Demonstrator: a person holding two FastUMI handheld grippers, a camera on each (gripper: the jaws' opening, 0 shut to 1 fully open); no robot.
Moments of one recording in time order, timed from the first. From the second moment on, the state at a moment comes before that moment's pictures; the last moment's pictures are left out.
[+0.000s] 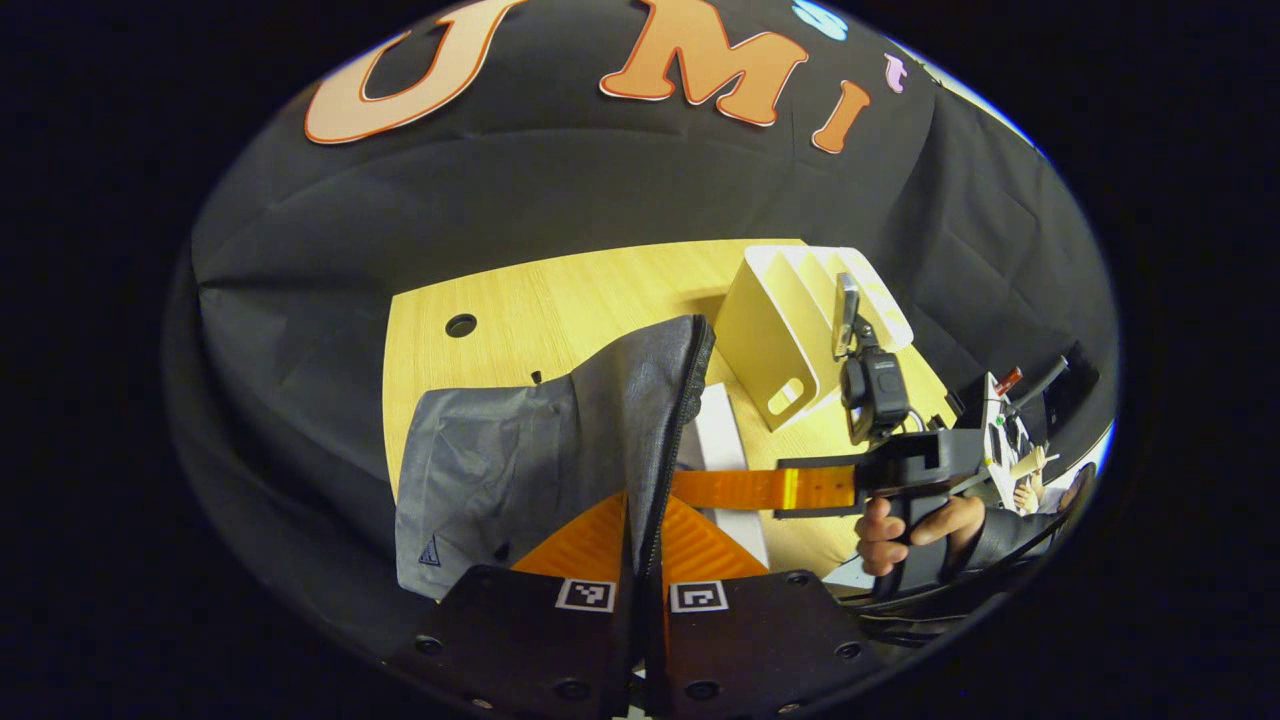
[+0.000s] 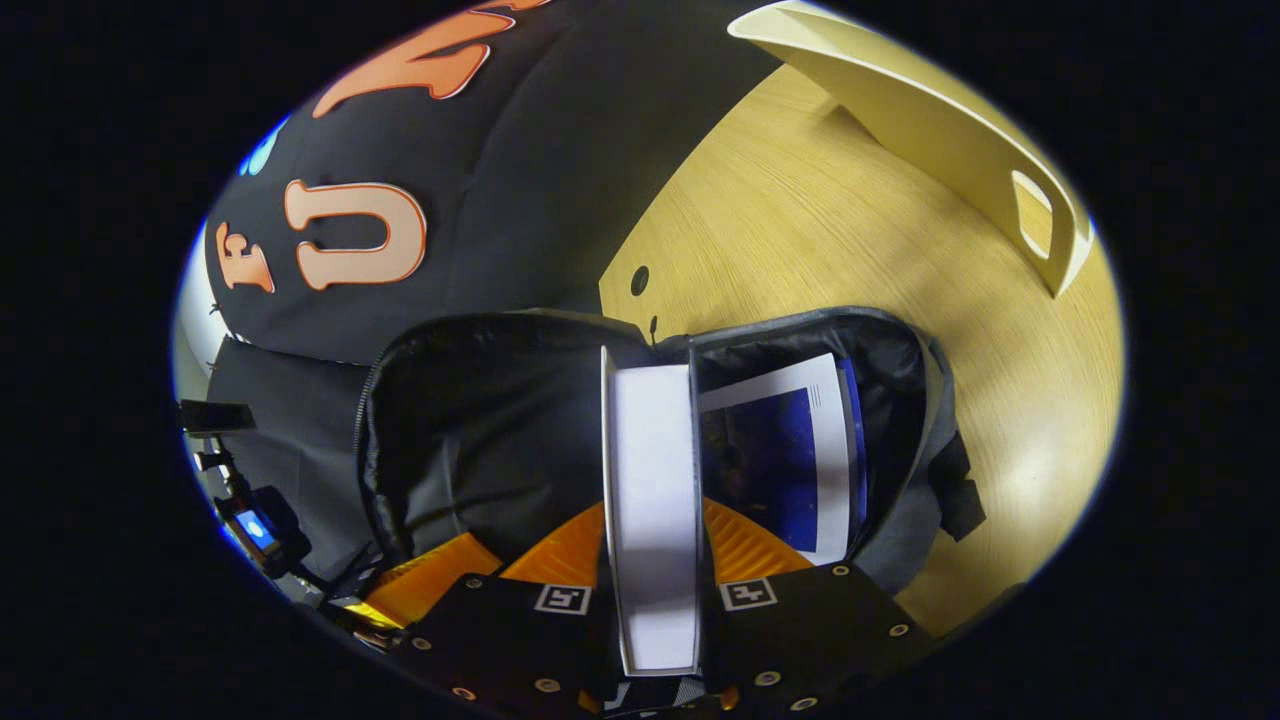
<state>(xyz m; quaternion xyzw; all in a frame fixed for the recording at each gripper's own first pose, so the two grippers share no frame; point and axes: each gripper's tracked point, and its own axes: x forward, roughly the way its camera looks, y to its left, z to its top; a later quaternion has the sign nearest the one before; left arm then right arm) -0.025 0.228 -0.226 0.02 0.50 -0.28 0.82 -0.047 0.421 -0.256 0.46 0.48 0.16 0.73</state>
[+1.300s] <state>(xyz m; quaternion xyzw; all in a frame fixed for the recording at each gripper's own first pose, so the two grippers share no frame) -0.041 0.194 -0.263 0.04 0.53 -0.22 0.82 -0.015 0.288 -0.222 0.25 0.46 0.11 0.84</state>
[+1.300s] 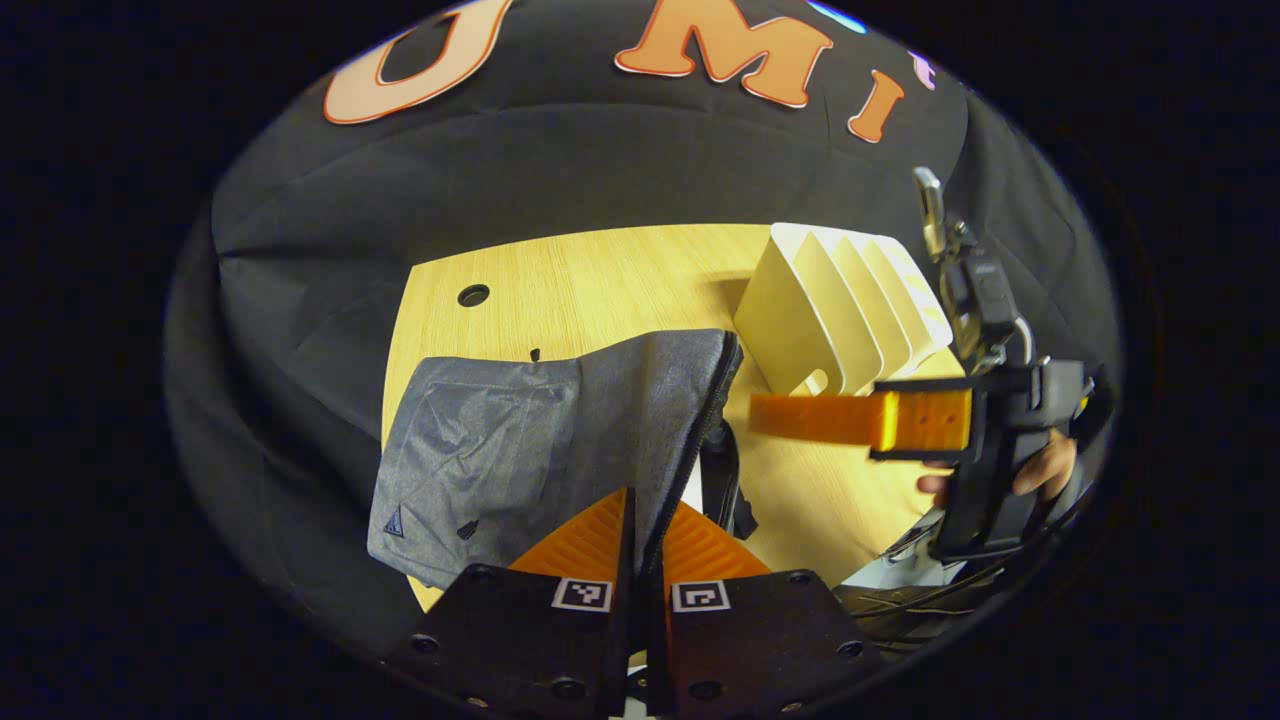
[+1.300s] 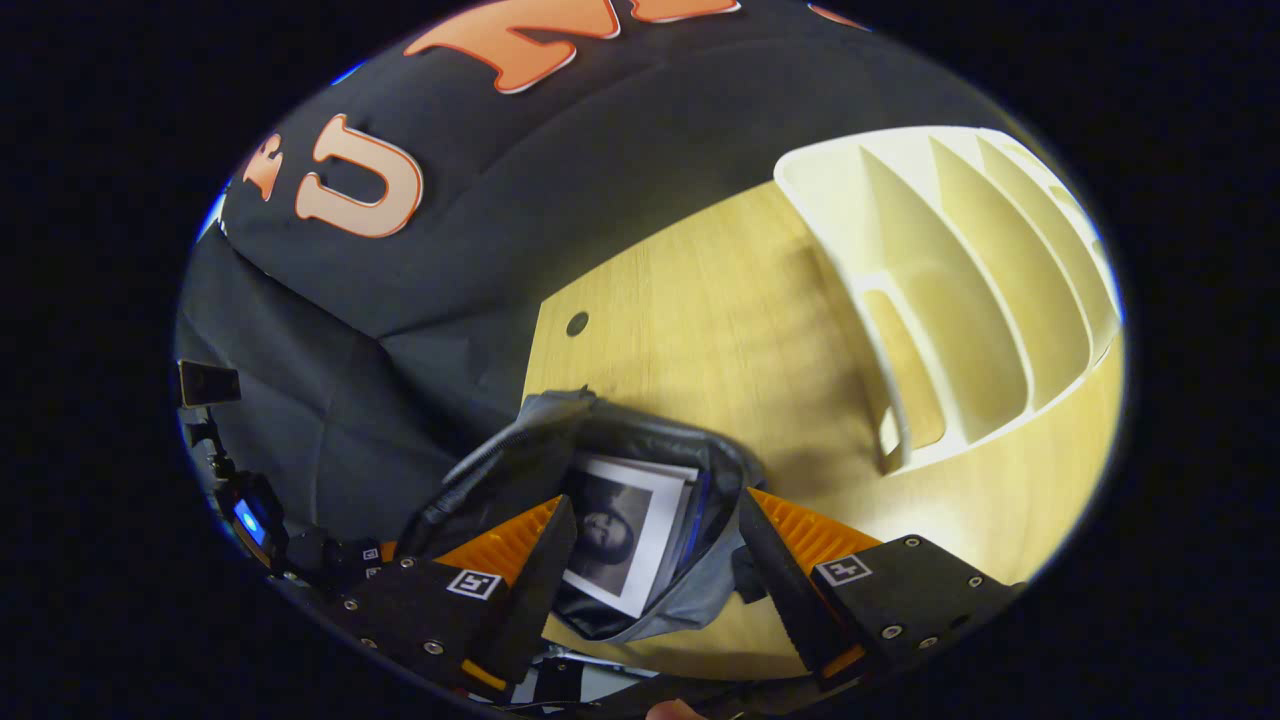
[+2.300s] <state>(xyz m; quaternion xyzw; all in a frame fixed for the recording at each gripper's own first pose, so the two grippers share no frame) 0.039 0.047 -0.169 0.07 0.27 -0.14 0.95 0.058 0.095 -0.052 0.08 0.17 0.06 0.98</state>
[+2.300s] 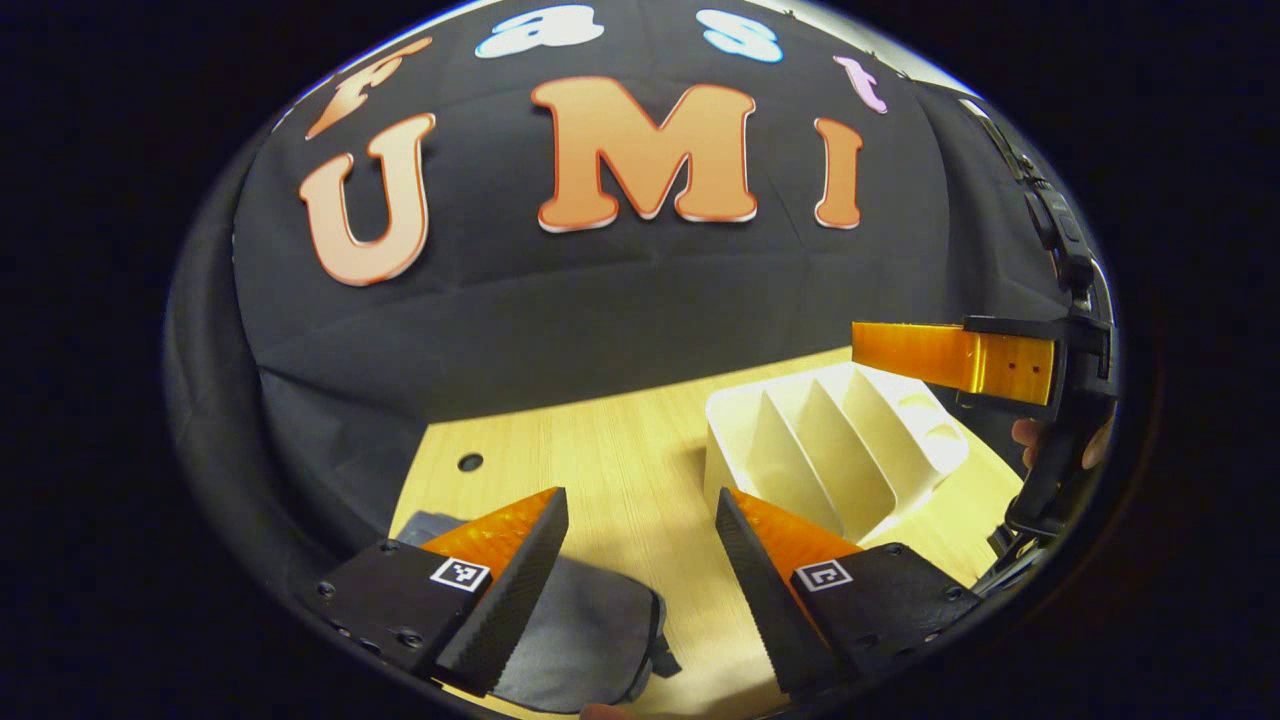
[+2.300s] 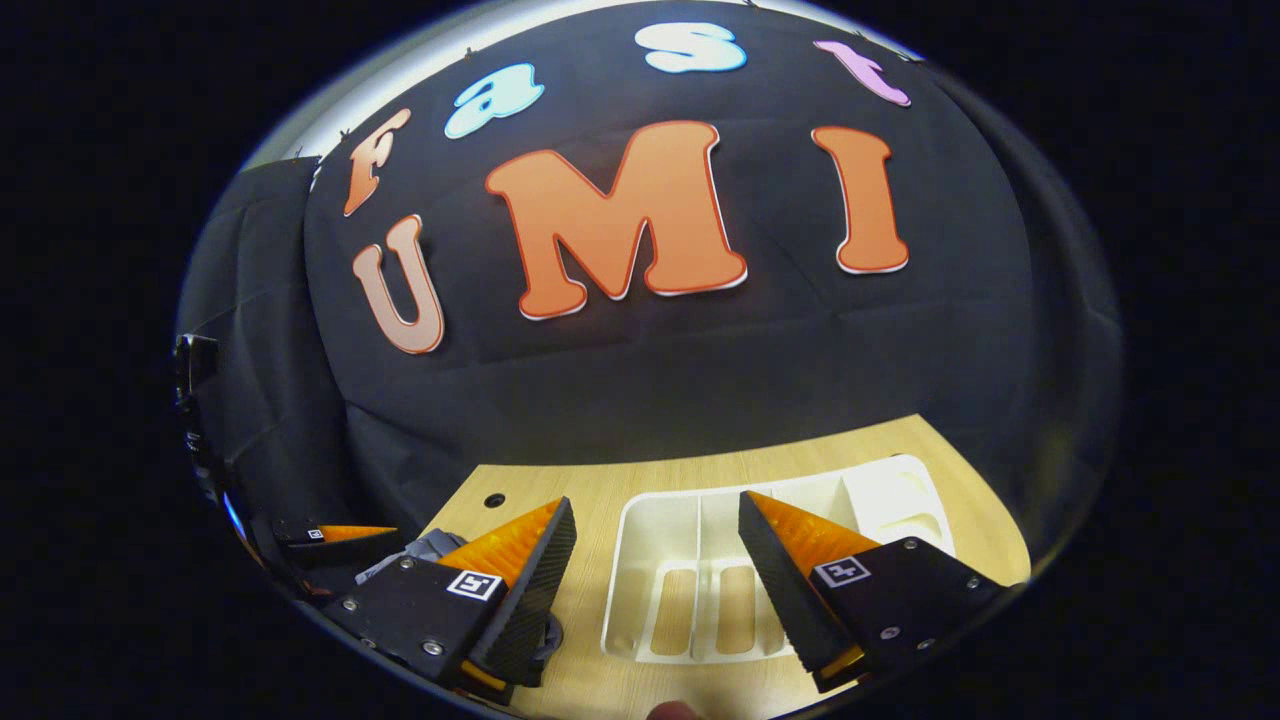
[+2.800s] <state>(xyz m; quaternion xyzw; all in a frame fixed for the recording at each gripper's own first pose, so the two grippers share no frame) 0.061 0.041 -0.072 0.02 0.04 -0.08 1.00 0.039 0.096 -0.026 0.05 0.08 0.07 0.99</state>
